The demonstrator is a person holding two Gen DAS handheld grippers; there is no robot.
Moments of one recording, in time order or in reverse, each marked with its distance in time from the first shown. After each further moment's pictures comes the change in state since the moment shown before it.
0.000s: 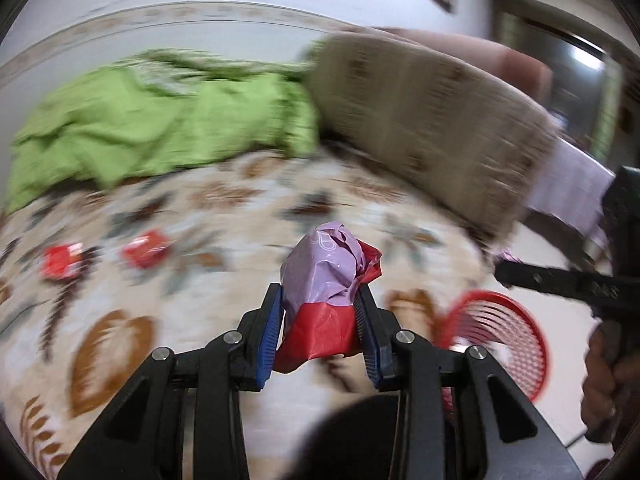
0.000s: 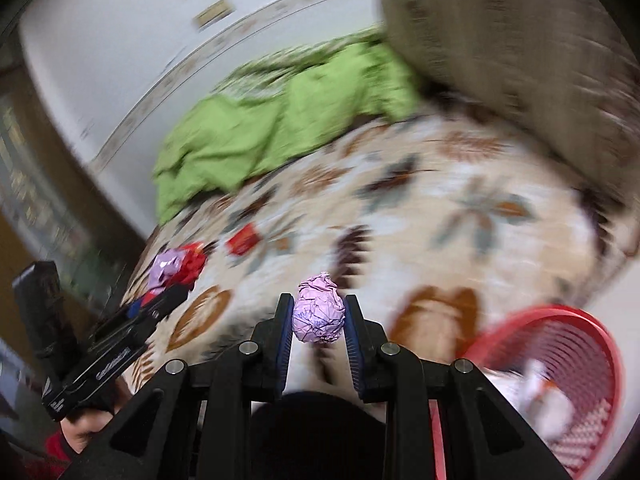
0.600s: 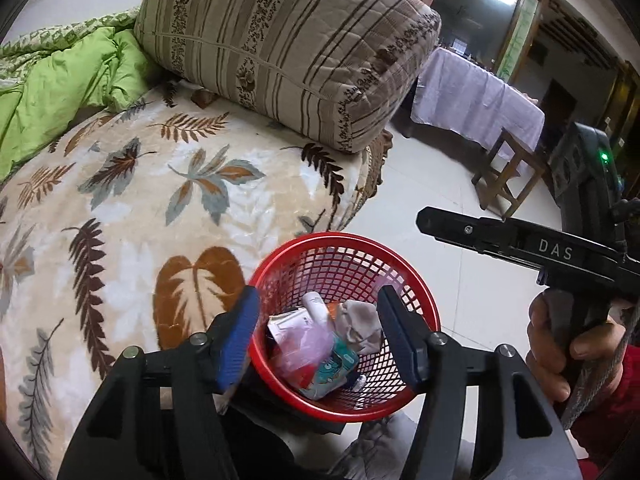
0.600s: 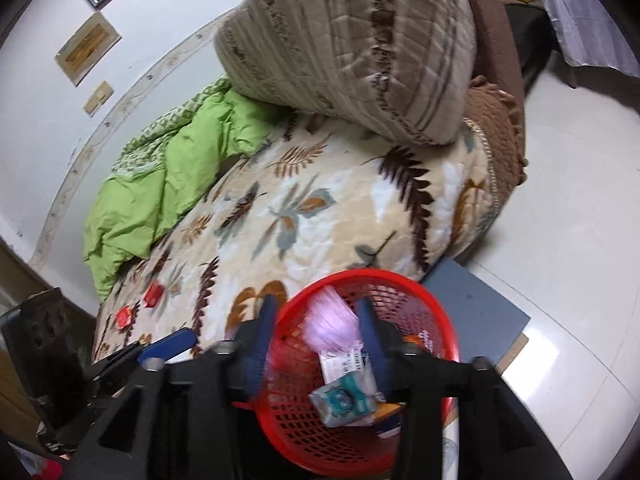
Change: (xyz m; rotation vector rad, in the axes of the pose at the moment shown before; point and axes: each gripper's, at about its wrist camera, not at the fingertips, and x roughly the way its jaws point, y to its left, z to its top) left arm 0.075 -0.157 -0.010 0.158 0.254 -0.339; right arm -0.087 -0.133 -0.022 0.260 -0.086 -0.199
